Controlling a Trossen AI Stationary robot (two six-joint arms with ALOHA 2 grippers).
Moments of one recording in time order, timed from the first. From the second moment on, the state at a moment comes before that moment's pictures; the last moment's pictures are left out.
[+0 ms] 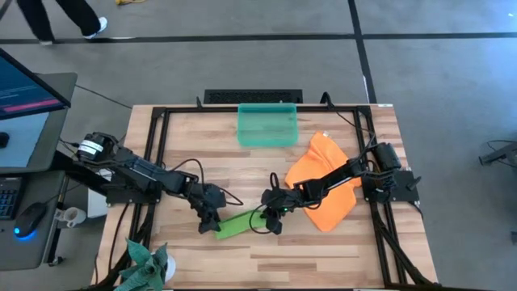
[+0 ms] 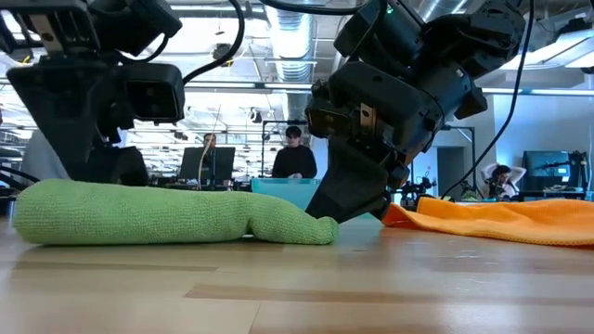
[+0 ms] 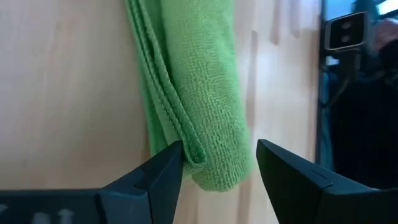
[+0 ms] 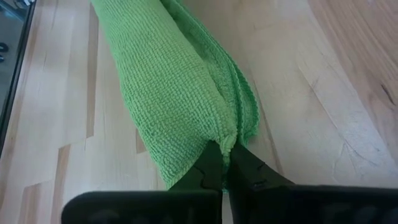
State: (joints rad) left arm -0.25 1.46 0.54 0.06 0.40 -0.67; right arm 0.25 2.00 0.93 0.24 -0.08 0.53
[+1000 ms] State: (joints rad) left arm -0.21 1.59 0.55 0.13 0.40 -0.61; right arm 0.25 1.94 0.92 0.20 -0.05 0.48
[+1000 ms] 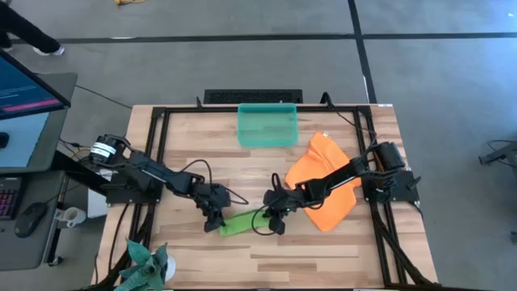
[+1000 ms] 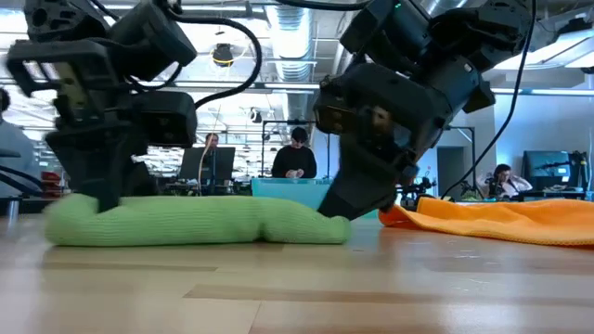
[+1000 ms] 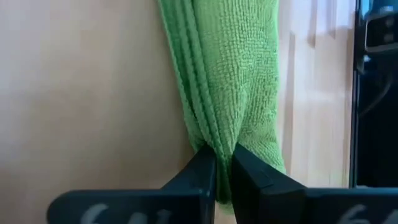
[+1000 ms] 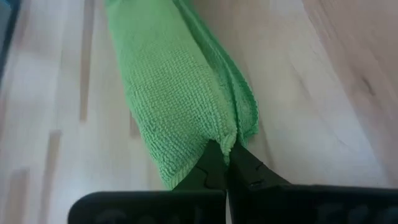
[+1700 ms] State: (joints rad) left arm 0.07 1.52 0.77 -0.38 0.41 -0.21; right arm 0.08 1.83 0.93 0.05 -0.05 0.30
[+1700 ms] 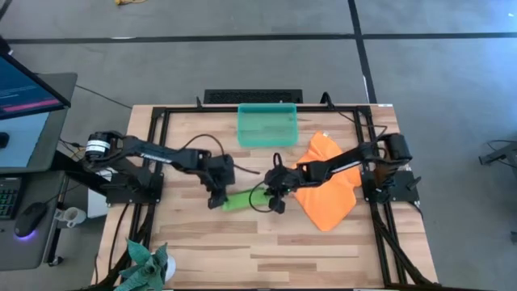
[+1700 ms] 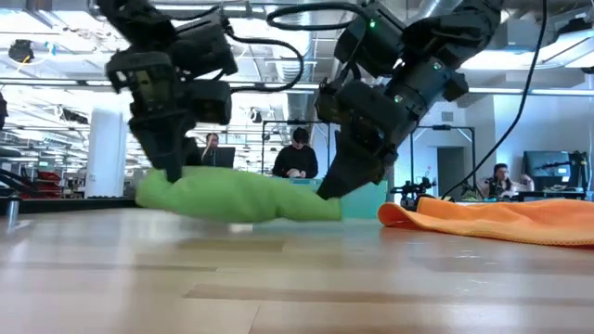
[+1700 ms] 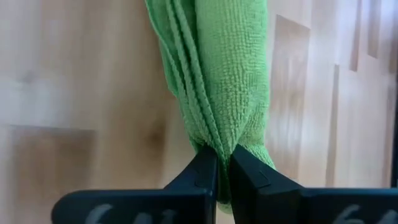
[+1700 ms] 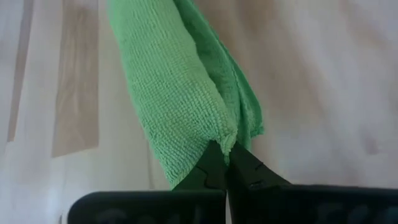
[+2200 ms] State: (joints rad) left arm 0.29 1.52 1.09 -0.70 0.35 0.06; right arm -0.10 1.58 0.93 -0.11 -0.05 0.10
